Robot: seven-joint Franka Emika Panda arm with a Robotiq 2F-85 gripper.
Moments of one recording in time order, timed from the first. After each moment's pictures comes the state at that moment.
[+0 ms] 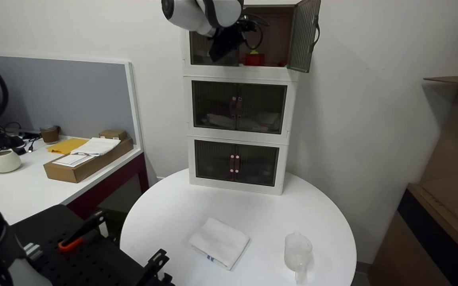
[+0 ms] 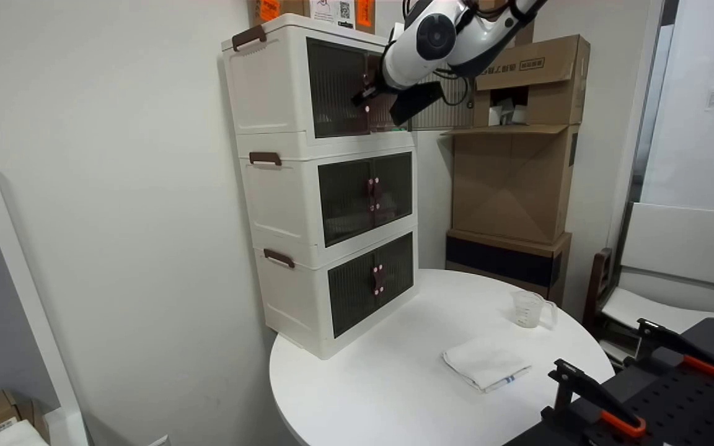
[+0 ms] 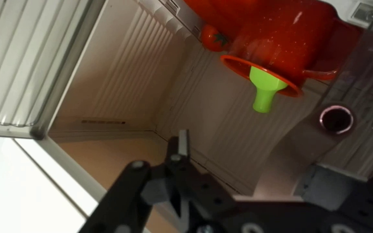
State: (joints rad) arm -0.22 0.29 0.32 -1.72 -2.45 2.73 1.92
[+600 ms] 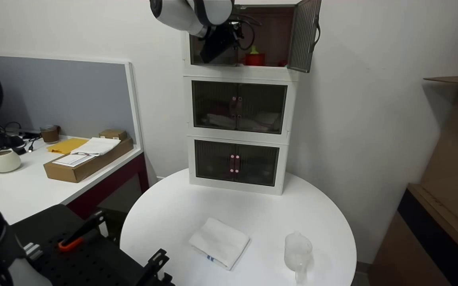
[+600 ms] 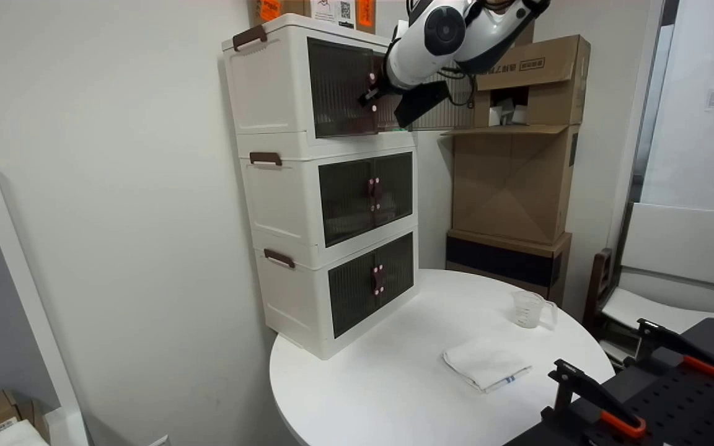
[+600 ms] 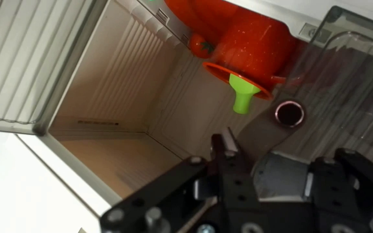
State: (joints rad) arm -0.22 0.20 0.33 -1.84 -2.44 2.73 1.94
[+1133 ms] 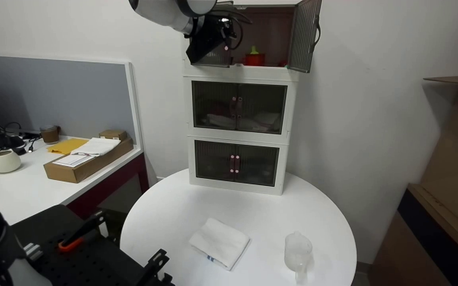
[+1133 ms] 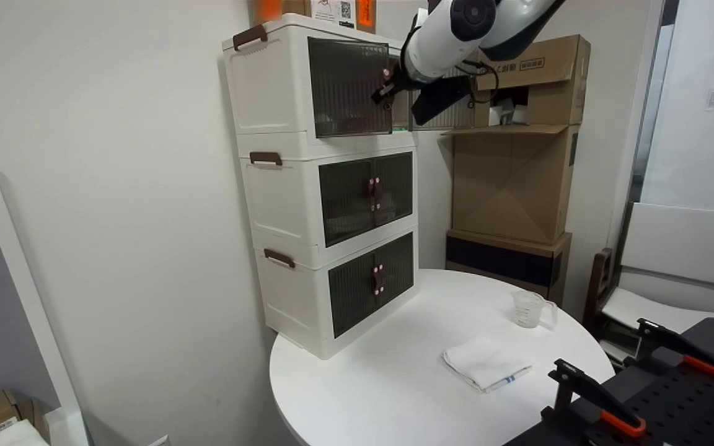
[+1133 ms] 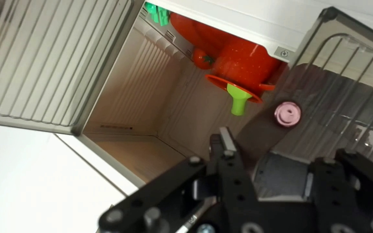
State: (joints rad) arm -0.24 0.01 0.33 -2.06 -2.43 2.74 2.02
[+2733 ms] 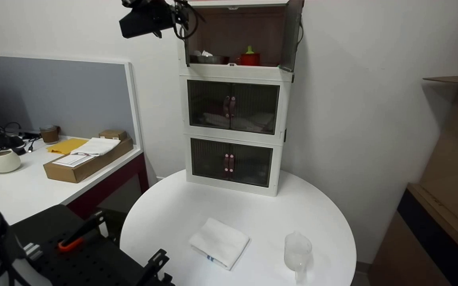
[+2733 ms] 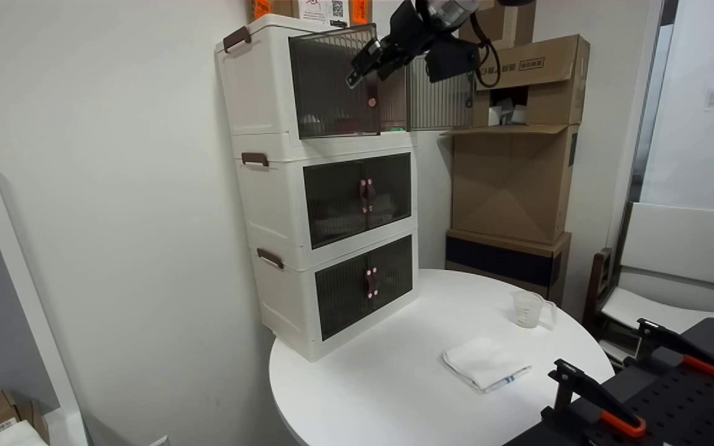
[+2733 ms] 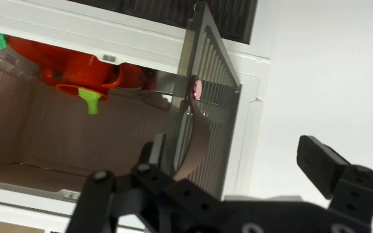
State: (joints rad) arm 0.13 -0.21 0.06 -2.13 -2.51 3.30 2.23
